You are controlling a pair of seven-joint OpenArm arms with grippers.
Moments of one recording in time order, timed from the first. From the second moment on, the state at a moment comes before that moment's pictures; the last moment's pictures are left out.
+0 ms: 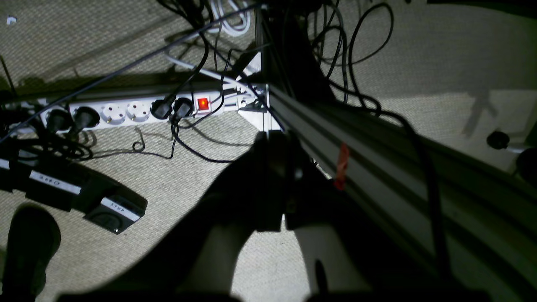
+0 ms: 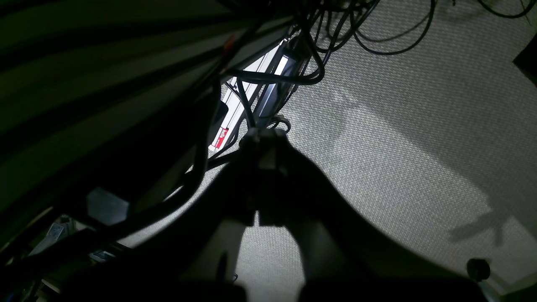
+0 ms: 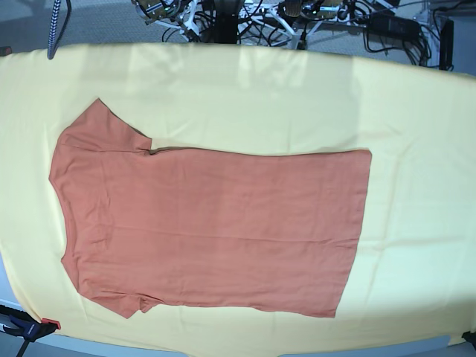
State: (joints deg) left arm 7.9 -5.1 12.2 20.9 -15.9 -17.7 -0.2; right arm -8.5 1.8 -14.1 24.8 -11.8 17.9 -10.6
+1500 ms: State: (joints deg) left arm 39.1 -14.7 12.5 66.3 -15.3 -19.7 15.6; right arm -36.9 6.1 -14.1 66.1 -6.4 24.9 -29.9
